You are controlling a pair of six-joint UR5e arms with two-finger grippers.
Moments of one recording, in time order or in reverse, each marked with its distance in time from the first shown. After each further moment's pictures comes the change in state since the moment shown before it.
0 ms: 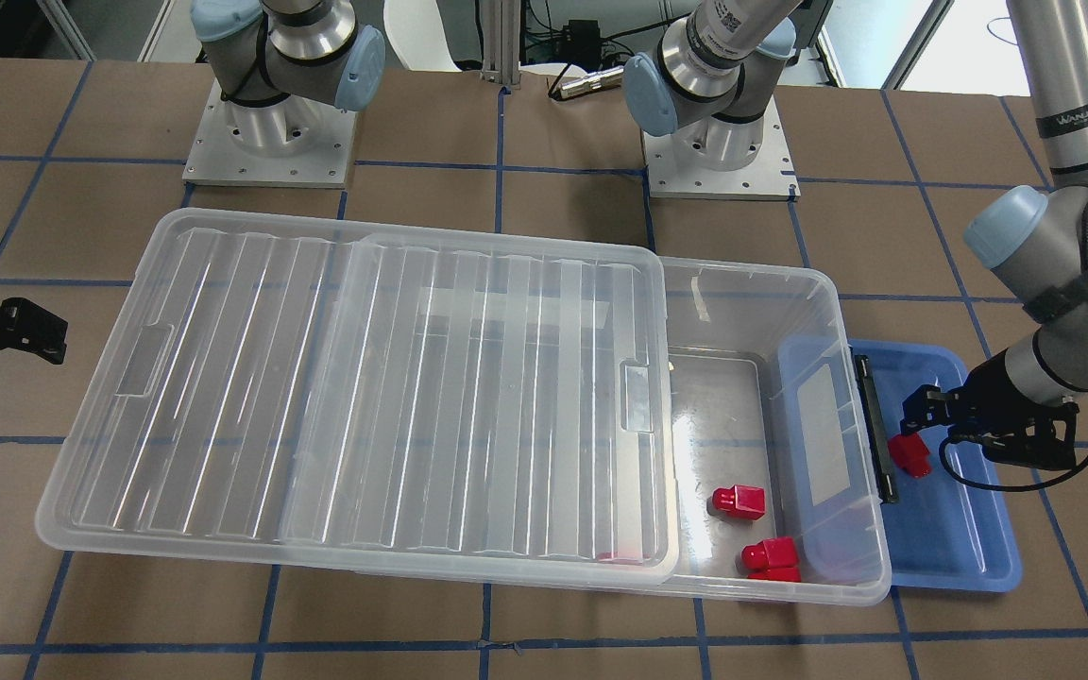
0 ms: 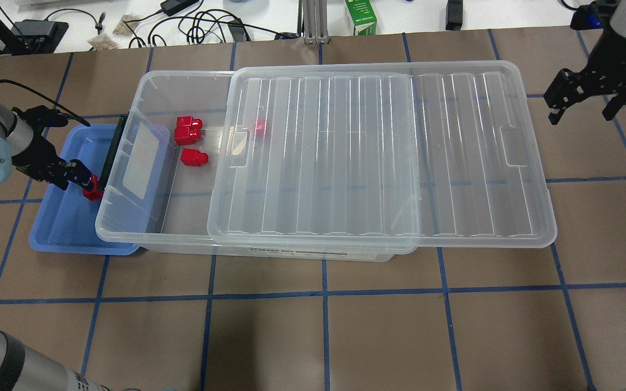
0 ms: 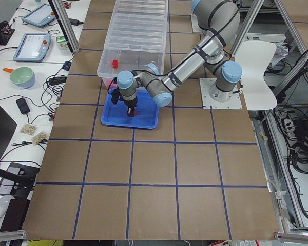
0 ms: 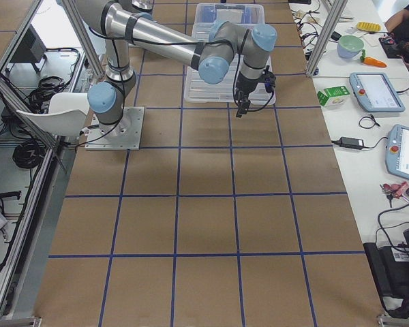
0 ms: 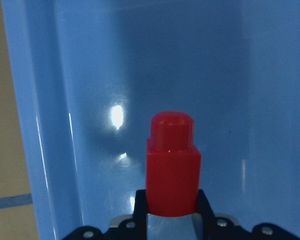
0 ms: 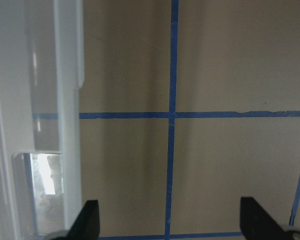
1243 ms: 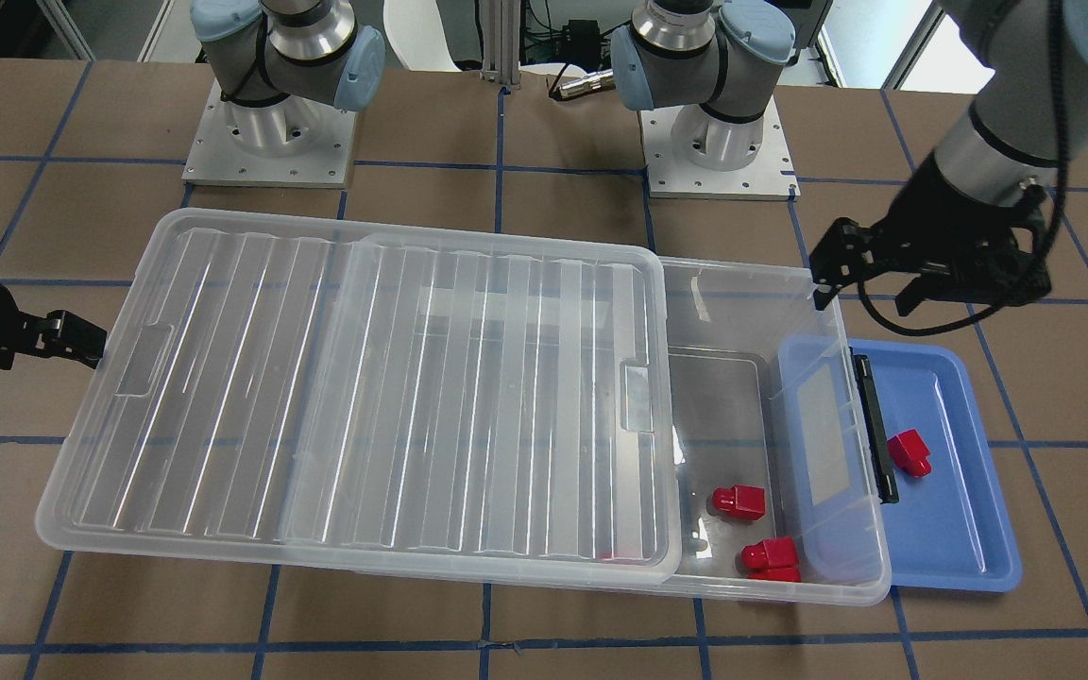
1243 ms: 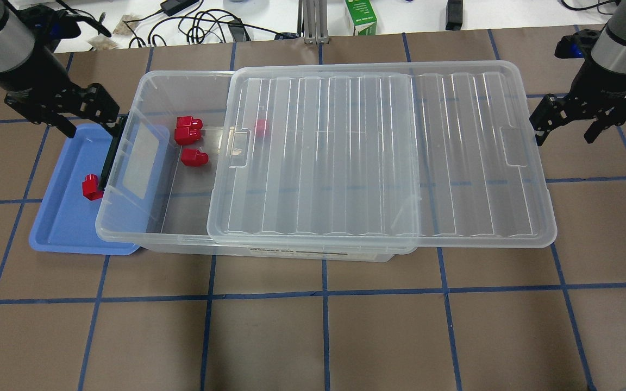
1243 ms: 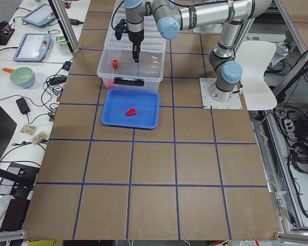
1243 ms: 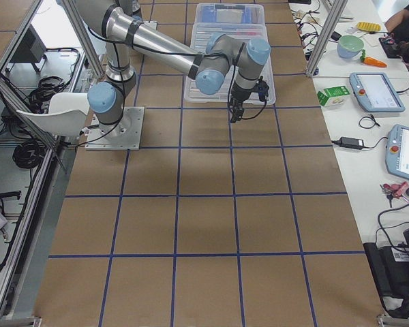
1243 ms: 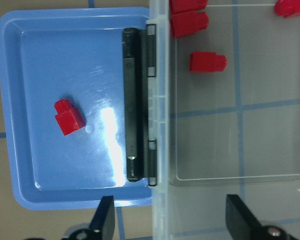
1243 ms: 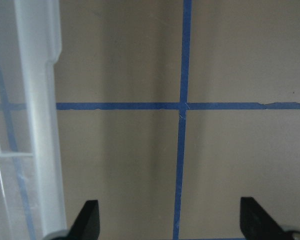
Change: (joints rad) left arm -0.367 0.367 0.179 -0.464 -0.003 -0.456; right arm 0.005 -0.001 0.081 -0.046 0.042 0.015
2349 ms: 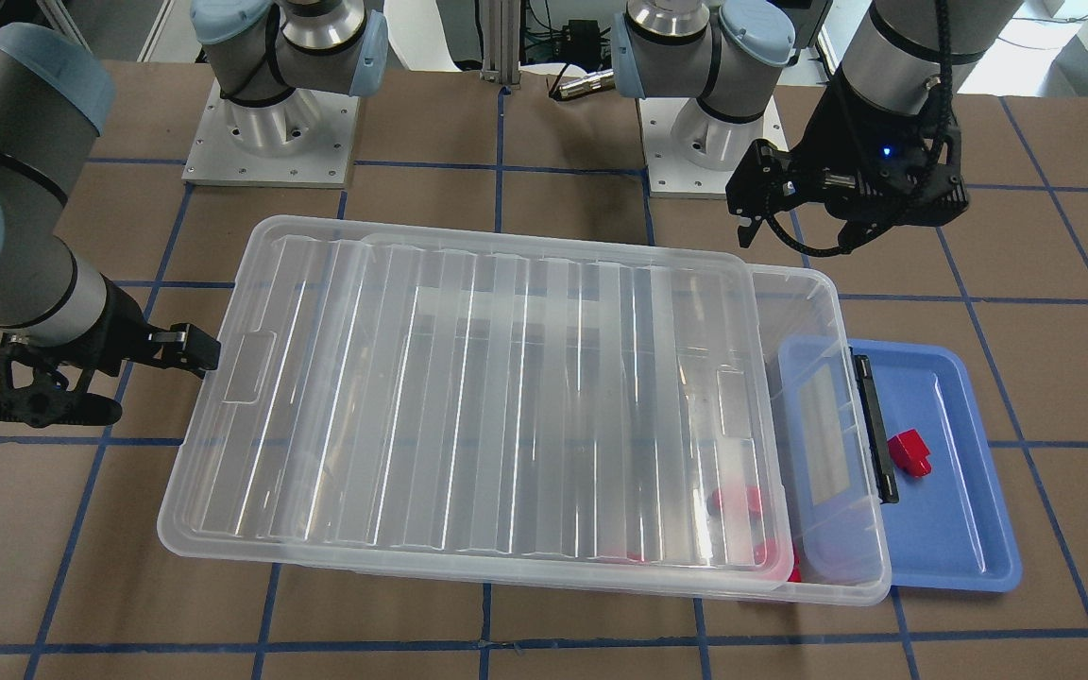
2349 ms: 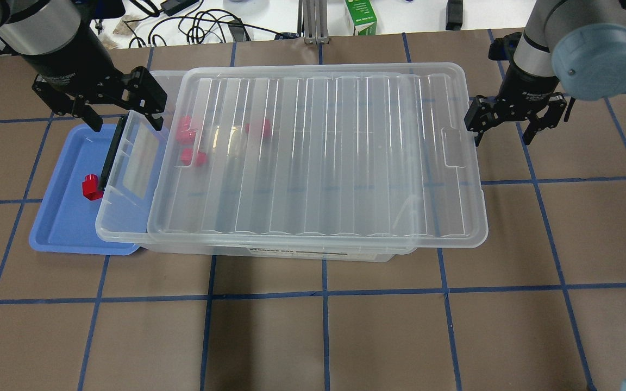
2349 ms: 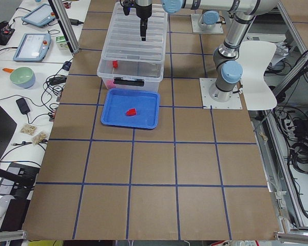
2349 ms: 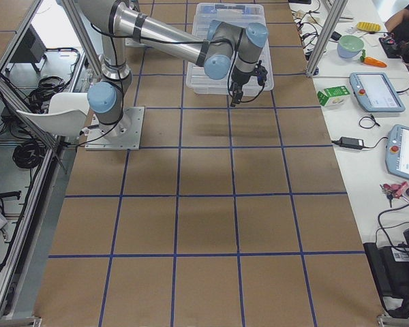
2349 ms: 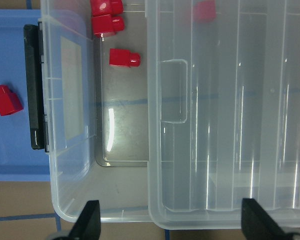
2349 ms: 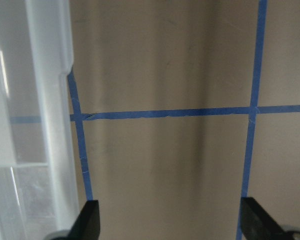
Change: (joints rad) left arm -0.119 0.037 0.074 -0.116 0.035 -0.114; right arm 0.201 0.012 0.000 -0.003 0.013 0.229
